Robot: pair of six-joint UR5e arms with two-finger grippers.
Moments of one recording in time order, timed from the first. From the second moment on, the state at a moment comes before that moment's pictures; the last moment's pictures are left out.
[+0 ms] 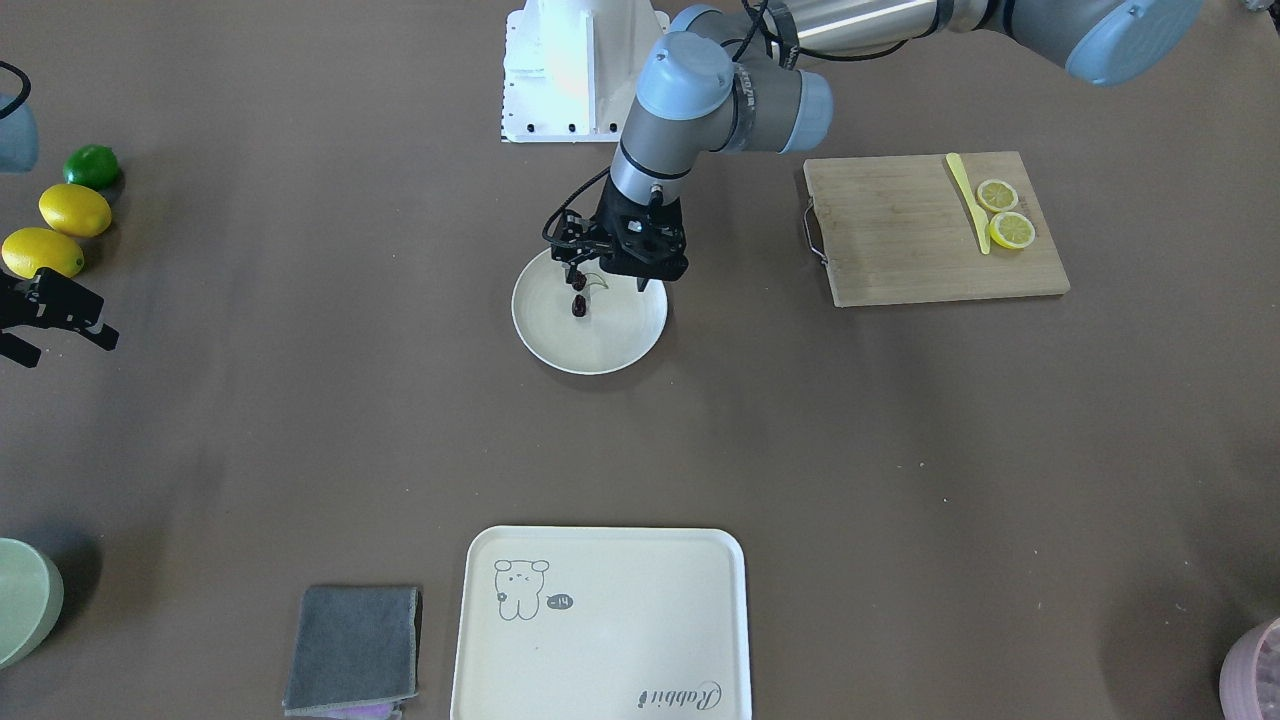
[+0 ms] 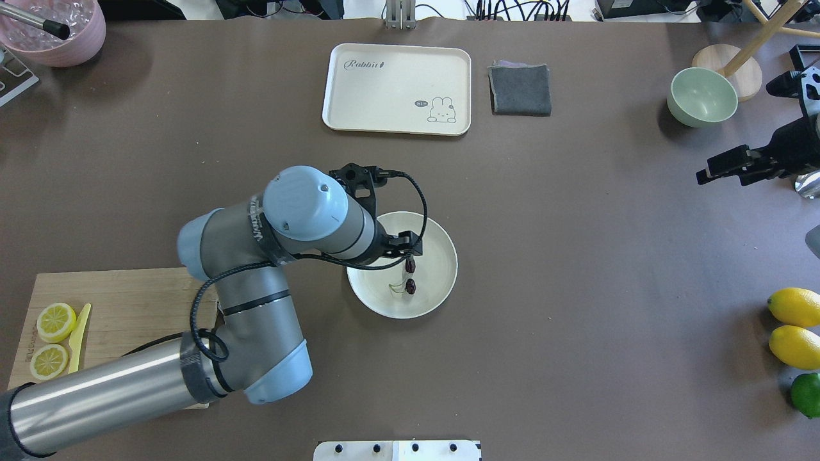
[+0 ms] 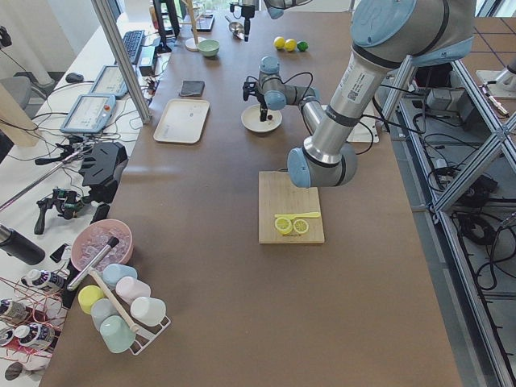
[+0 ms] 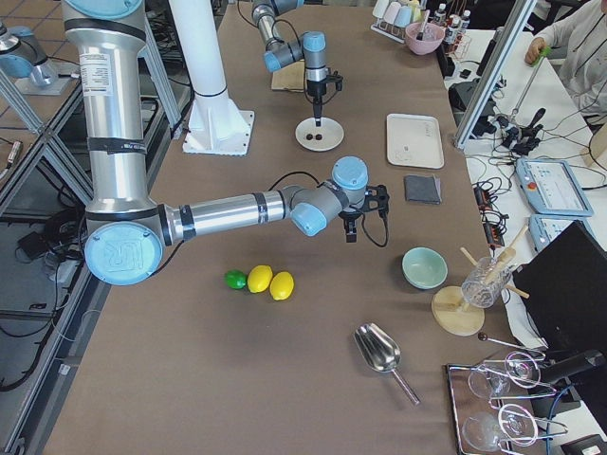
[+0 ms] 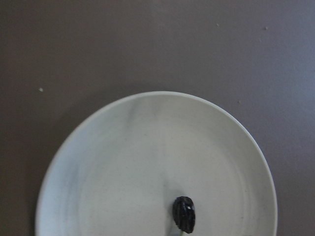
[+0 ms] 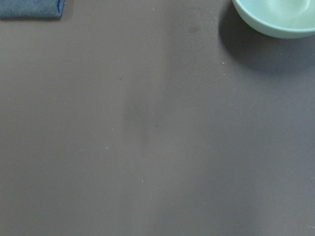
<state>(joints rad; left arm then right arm) -0.48 -2.25 -1.65 -1.80 -1.85 -1.29 1.16 -1.54 1.69 -1.03 2.37 0.71</state>
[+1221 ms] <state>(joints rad) -1.29 -1.59 -1.96 -1.46 -2.32 -0.13 1.39 -1.48 1.65 -1.41 2.37 0.20</state>
